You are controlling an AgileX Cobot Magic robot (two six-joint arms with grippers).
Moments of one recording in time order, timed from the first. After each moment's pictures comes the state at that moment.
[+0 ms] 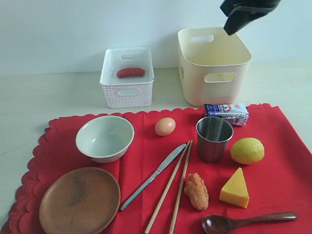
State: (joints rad) left arm 0.08 0.00 0.00 0.07 0.37 -0.11; right arm 0.15 1.87 -1.86 0.31 1.20 -0.53
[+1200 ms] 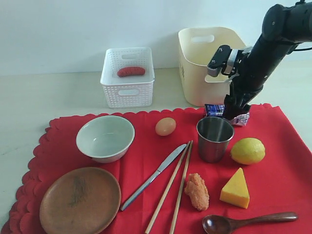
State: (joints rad) left arm 0.08 0.00 0.00 0.07 0.37 -0.11; right arm 0.15 2.11 -1.57 0.16 0.87 -1.01
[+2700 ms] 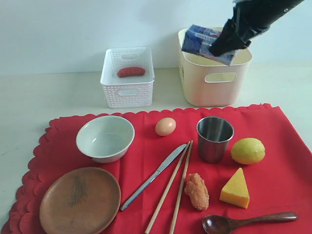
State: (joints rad) left arm 0.08 0.00 0.00 0.07 0.37 -0.11; right arm 0.15 1.80 -1.63 0.55 1.01 -1.08
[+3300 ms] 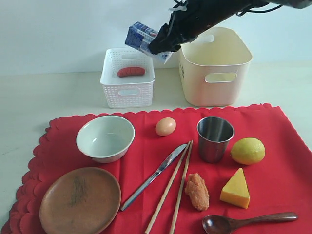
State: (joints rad) left arm 0.08 0.00 0.00 0.07 0.37 -0.11; right arm 0.29 2.15 -1.92 0.78 0.87 -1.14
